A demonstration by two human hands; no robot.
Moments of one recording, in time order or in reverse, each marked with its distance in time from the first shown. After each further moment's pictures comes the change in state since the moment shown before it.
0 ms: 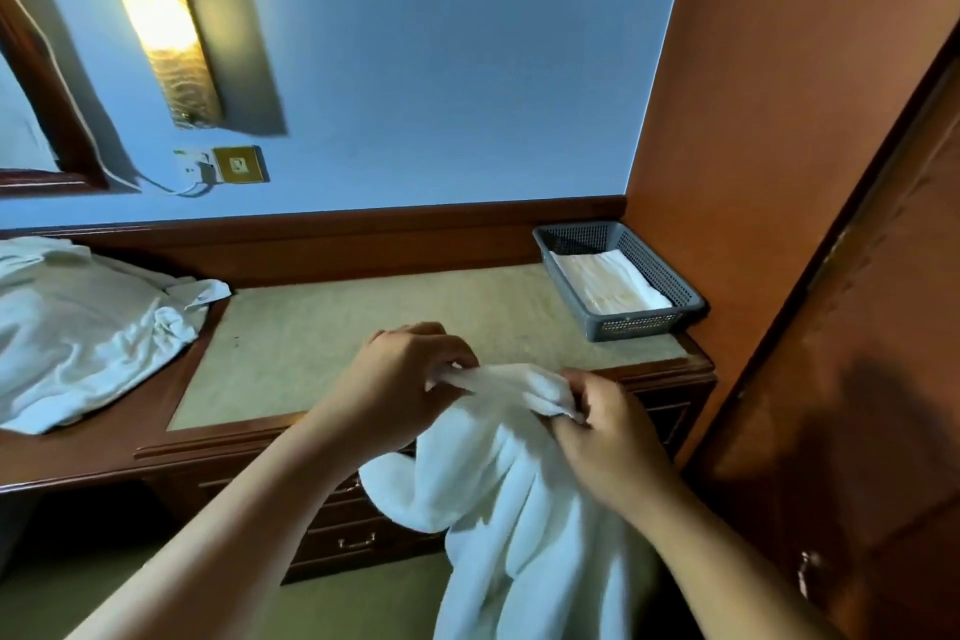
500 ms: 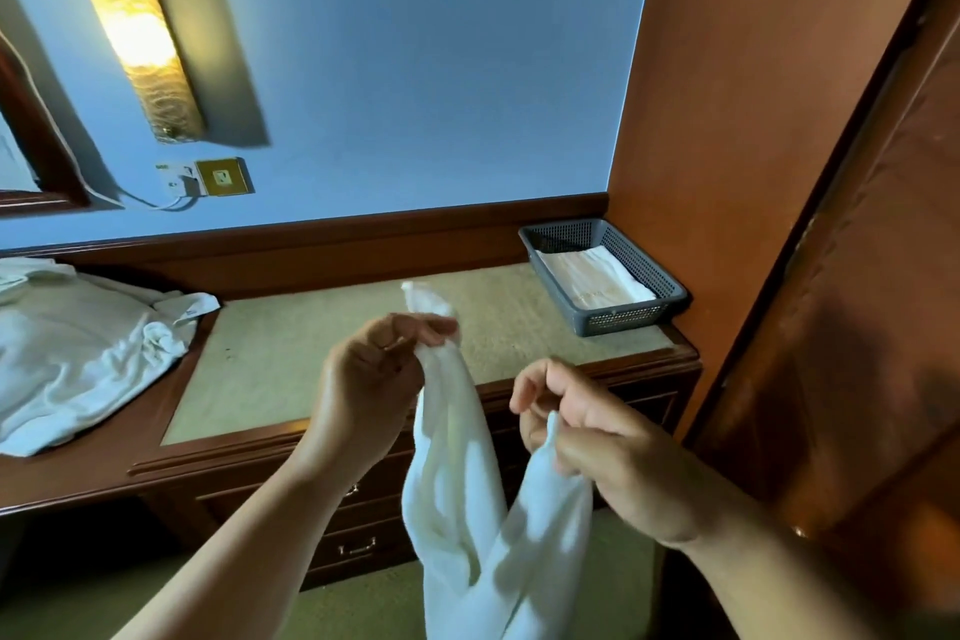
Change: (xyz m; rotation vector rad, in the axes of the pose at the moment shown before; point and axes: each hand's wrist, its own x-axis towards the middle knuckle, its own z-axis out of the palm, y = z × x) left_hand -0.018 0.018 0.010 -0.909 0.356 -0.187; right_hand -0.034 -0.052 -0.038 0.448 -0.514 0.021
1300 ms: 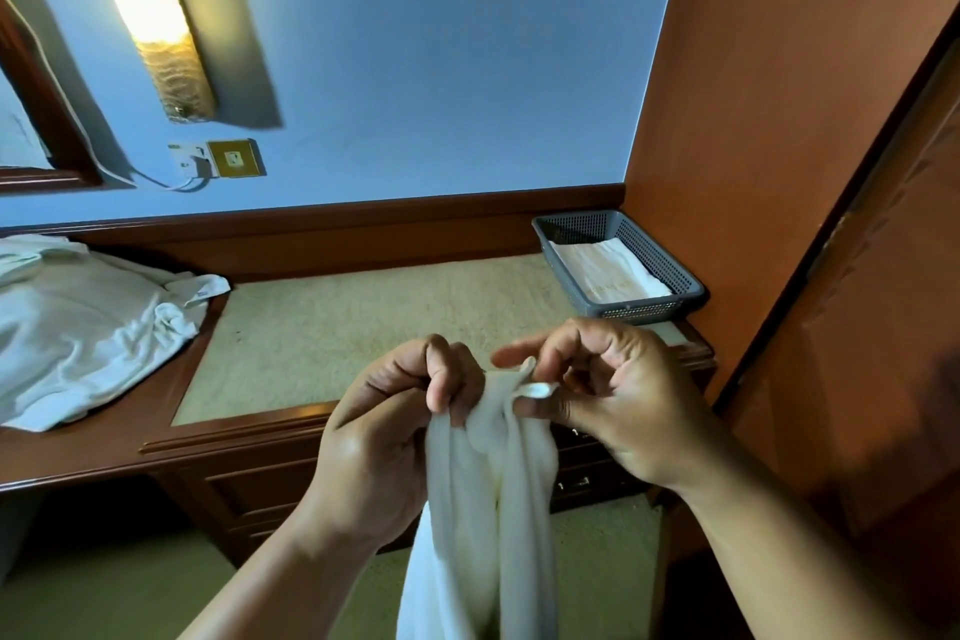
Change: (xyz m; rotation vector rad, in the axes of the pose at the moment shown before) left_hand -0.033 0.049 0.010 -0.705 -0.257 -0.166; right_hand 0.032 -0.008 -0.007 0.006 0.155 -0.272
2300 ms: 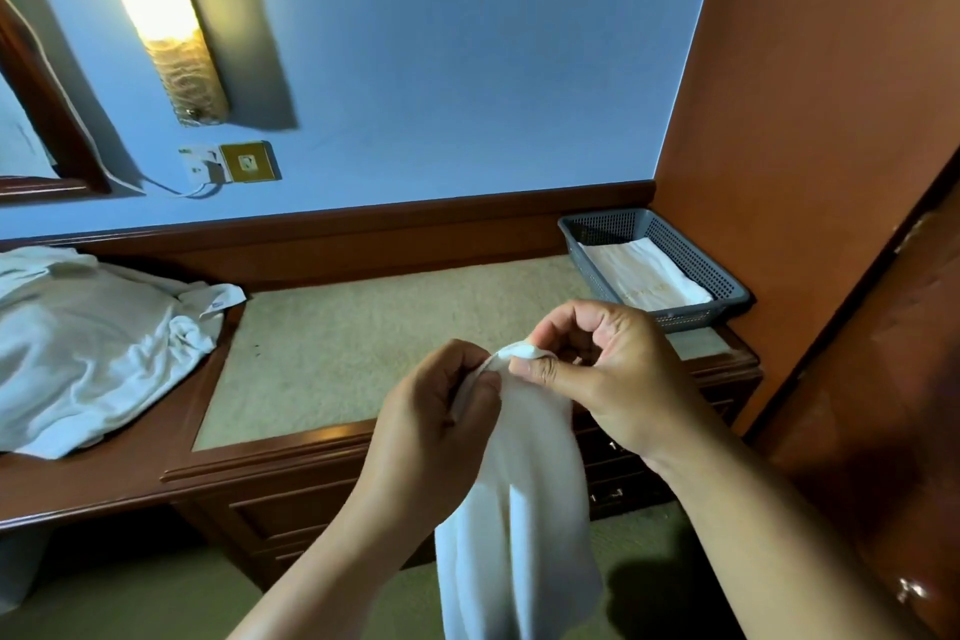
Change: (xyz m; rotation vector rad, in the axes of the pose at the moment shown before) left_hand 0.037 0.000 -0.075 0.974 0.262 -0.008; right_hand 0.085 0.037 0.037 -0.167 0.249 0.159
